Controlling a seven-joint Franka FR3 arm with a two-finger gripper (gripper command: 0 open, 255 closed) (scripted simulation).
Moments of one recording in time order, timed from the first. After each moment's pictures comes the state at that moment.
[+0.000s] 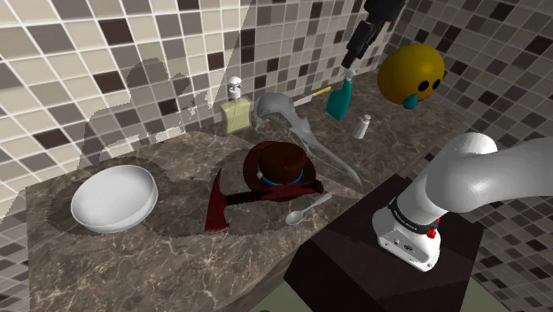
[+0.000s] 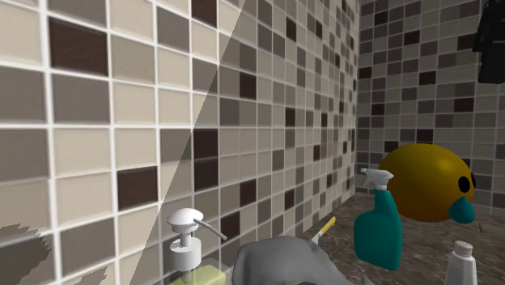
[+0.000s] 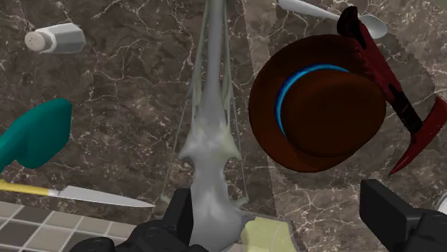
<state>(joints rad) 0.01 -0.75 -0.01 -2.32 0.08 1.71 -0.17</state>
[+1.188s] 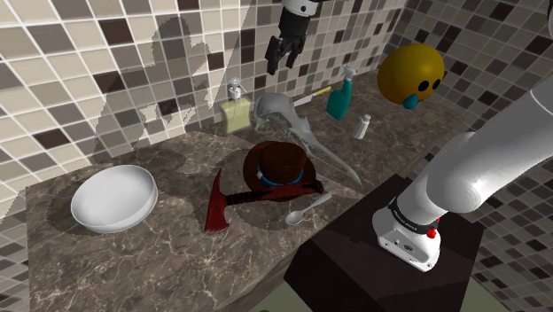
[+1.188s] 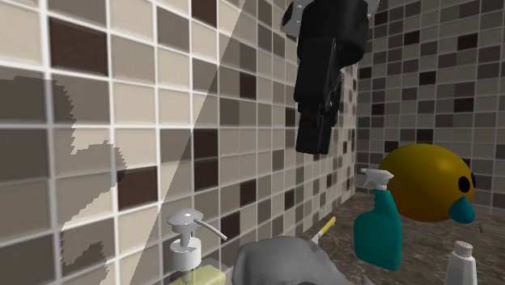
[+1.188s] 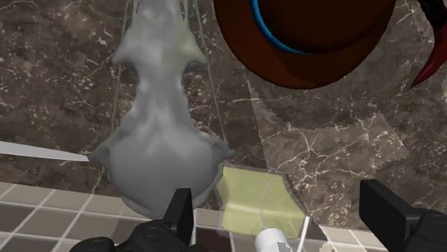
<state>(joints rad) 0.03 -0.15 0.08 -2.02 0.13 1.98 -0.05</state>
